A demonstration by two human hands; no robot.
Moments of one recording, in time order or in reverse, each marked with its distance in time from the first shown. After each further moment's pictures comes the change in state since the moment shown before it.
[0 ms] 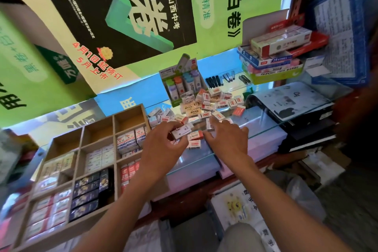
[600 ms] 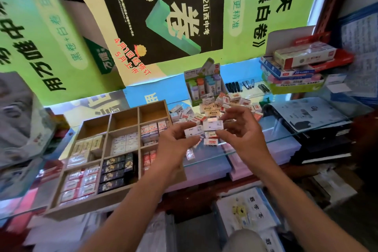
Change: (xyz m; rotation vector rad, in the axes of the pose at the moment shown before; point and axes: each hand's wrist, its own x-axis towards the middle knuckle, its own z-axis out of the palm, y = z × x) left_hand -0.024 0.013 -0.026 -0.832 -0.043 -0.572; right_hand -0.047 -0.017 -0.054 1.341 -0.027 -0.282
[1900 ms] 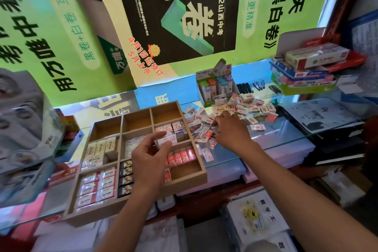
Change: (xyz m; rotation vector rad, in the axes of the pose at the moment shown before) left_hand -0.013 -0.019 -0.089 0.059 0.283 0.279; right_hand 0.068 0.044 0.062 -1.361 -0.239 0.126
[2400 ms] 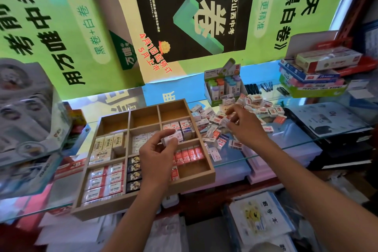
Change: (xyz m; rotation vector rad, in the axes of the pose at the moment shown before) left_hand 0.002 -0.003 -0.002 -0.104 0.014 -0.079; right_hand -0.001 0.010 -0.014 0.496 0.126 0.117
